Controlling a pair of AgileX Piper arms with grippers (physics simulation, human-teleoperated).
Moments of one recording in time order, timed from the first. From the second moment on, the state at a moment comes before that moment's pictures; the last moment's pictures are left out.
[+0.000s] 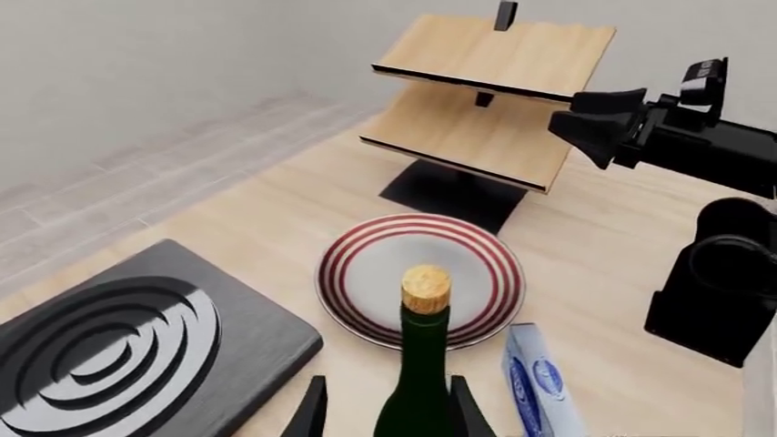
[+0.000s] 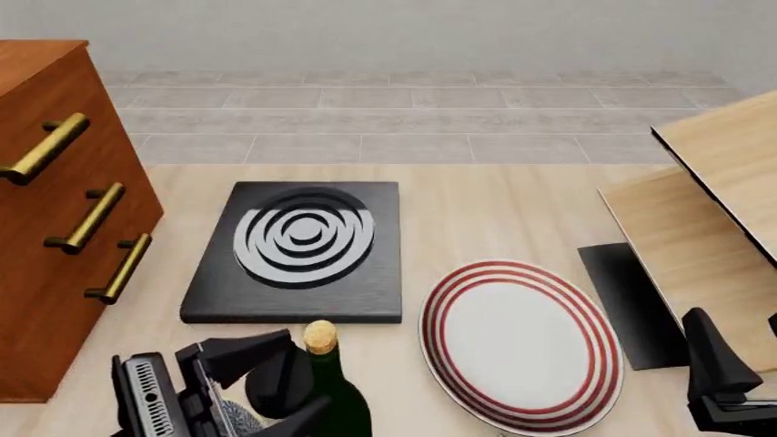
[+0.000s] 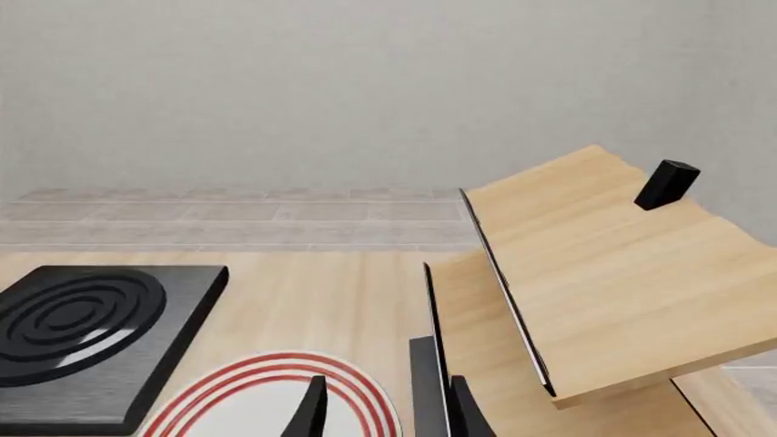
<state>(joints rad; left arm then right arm) -0.94 1.04 -0.02 -0.87 0.02 0.00 0.02 -0.01 -0.02 0.00</state>
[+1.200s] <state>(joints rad) -1.01 1.60 -0.11 -1.21 -0.03 0.00 0.02 -0.01 -0.02 0.00</state>
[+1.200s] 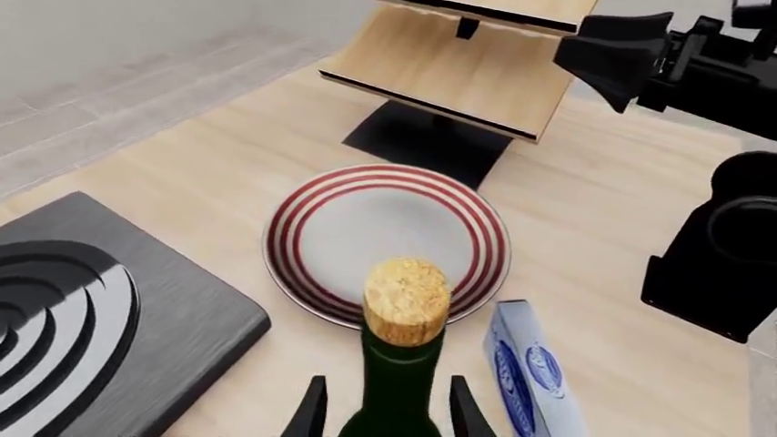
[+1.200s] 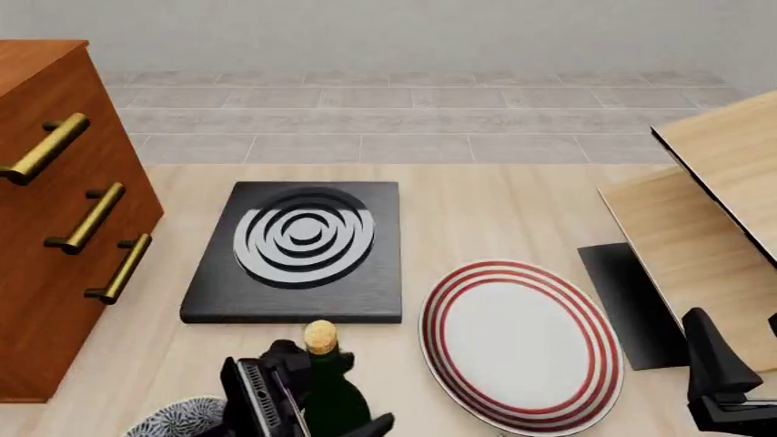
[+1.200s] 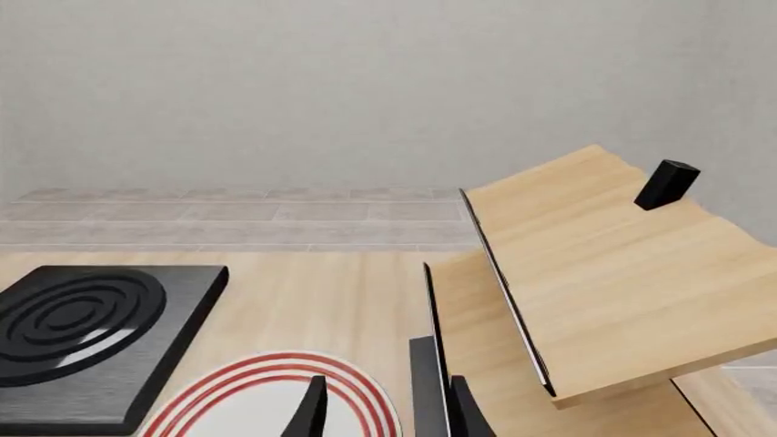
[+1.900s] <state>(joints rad) -1.00 1.69 -0.16 -1.22 -0.10 0.00 0.02 -0.01 -0.02 0.00</state>
